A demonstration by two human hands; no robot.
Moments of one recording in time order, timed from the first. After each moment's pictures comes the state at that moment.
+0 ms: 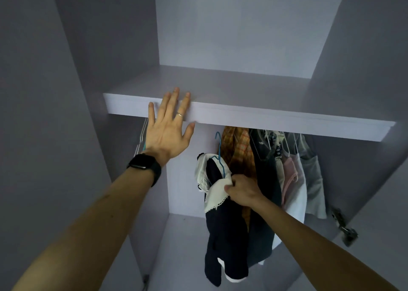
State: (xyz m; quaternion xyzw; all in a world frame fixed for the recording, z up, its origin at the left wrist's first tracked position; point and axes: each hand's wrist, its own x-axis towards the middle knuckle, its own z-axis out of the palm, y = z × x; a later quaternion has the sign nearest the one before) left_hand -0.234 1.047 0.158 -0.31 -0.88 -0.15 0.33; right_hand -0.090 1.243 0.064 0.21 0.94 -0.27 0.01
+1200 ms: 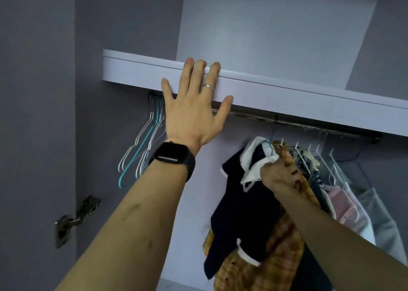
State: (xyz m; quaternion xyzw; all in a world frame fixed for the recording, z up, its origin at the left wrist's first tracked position) left_hand -0.284 1.106 0.102 -0.22 -0.76 -0.26 0.55; right_hand -0.242 1.334 0.020 0.41 0.84 -0.26 -0.25
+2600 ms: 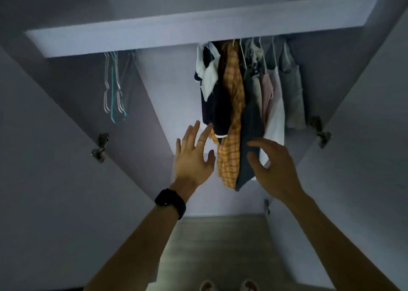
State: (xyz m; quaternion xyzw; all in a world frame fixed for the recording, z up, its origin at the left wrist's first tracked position) left_hand -0.066 1.108 -0.009 -0.34 -0.90 -0.28 0.09; right_hand 0.080 1.274 0.018 0.12 0.88 -0.35 -0.30
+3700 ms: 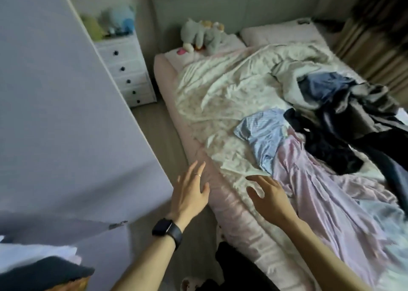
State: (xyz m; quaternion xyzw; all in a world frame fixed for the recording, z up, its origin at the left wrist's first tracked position) left_hand 0.245 1.193 -0.151 -0.89 -0.32 -0.05 -0.31; right_hand 0.392 0.997 -0.118 0.89 0.35 -0.14 -0.27
